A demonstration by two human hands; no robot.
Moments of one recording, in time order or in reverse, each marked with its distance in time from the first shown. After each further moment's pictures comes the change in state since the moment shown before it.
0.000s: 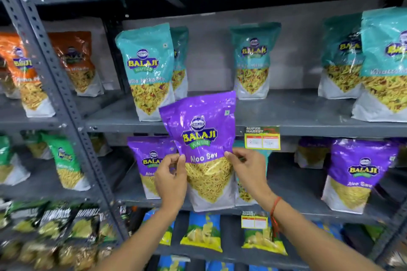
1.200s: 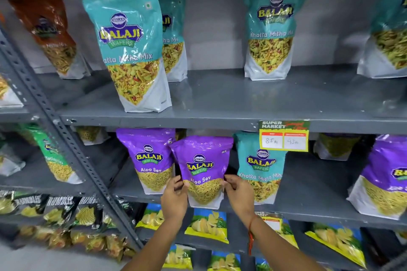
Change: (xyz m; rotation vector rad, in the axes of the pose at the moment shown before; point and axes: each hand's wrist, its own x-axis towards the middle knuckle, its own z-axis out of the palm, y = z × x) left_hand -0.018 -0.162 0.040 0.228 -0.213 -0.547; right_hand -0.009 0.179 0.102 -0.156 -0.160 0.287
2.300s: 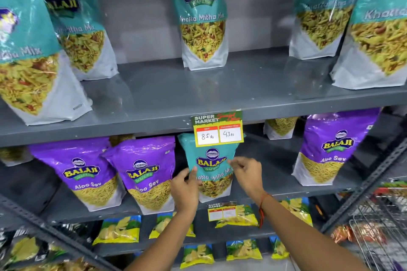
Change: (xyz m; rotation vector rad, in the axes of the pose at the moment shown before) left_hand -0.059 0.058 0.153 -0.088 -0.139 0.085; right_hand 0.039 0.071 -0.144 0.003 0.182 0.031
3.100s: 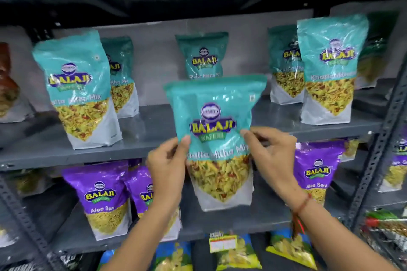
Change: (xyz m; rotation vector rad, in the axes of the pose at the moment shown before) left_hand -0.052 0.209 -0.115 -0.448 -0.060 0.462; right_hand -0.060 -0.229 -0.135 0.173 0.424 -0.581
